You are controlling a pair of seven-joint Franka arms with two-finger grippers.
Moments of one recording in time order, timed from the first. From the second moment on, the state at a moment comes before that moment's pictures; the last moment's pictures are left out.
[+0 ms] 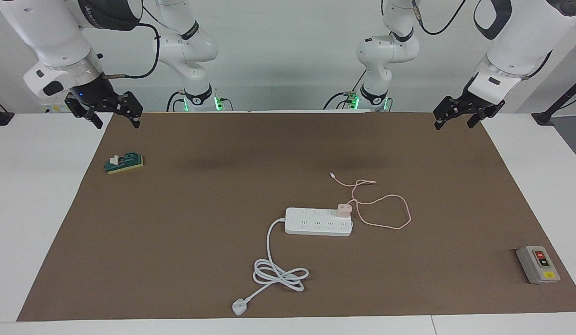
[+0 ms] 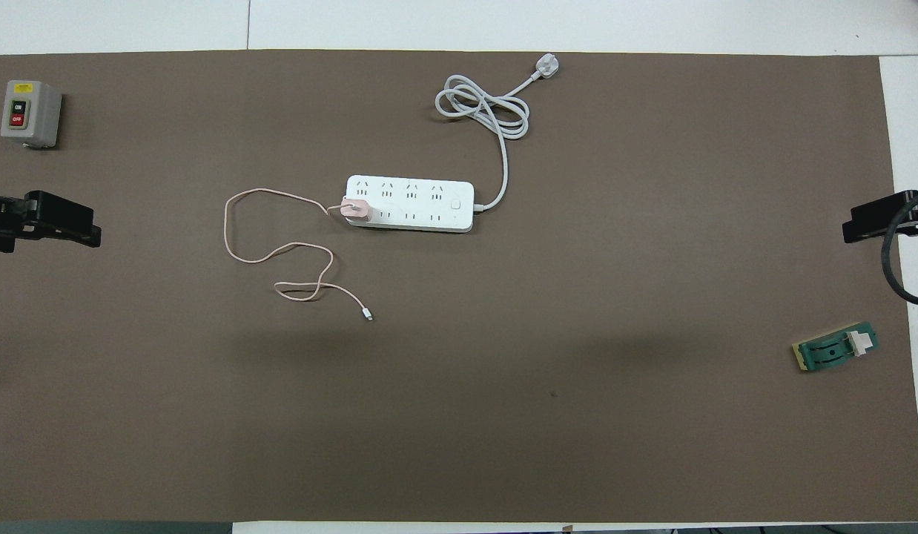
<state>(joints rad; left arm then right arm) 0.03 0.00 -0.08 -1.56 -0.02 1.50 -0.03 0.05 -0.01 -0.13 -1.57 -0.01 1.52 -0.07</state>
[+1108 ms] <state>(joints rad) -0.05 0.06 -0.09 -1.54 -0.02 1.54 -0.80 0.05 -0.01 -0.13 -1.57 -0.01 1.52 -0.07</state>
